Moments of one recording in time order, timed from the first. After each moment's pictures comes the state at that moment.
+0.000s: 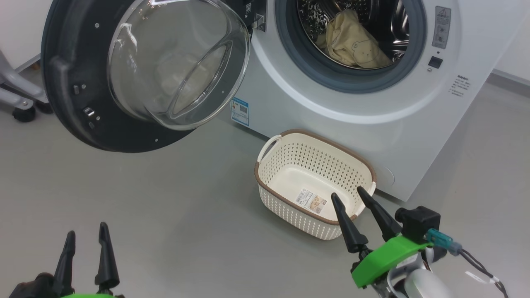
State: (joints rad) left arm 0.08 0.13 0.02 0.11 -0.39 -0.13 -0.25; right arm -0.11 -0.05 0.36 0.30 0.39 0.13 -0.25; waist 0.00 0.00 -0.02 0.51
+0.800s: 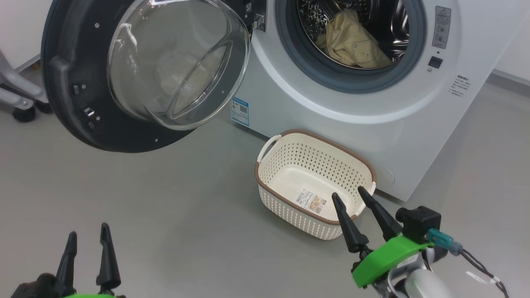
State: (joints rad) left arm 0.08 0.13 0.01 0.12 -0.39 -0.13 -0.25; right arm -0.11 -0.05 0.36 0.30 0.39 0.13 -0.25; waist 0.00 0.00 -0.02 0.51
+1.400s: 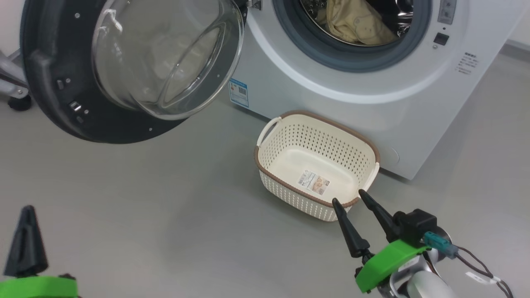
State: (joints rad) left arm 0.04 0.23 0.08 0.10 -0.47 -0.13 -0.25; right arm -0.10 -0.05 0.35 0.31 0.30 0.13 -0.25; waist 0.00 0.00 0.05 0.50
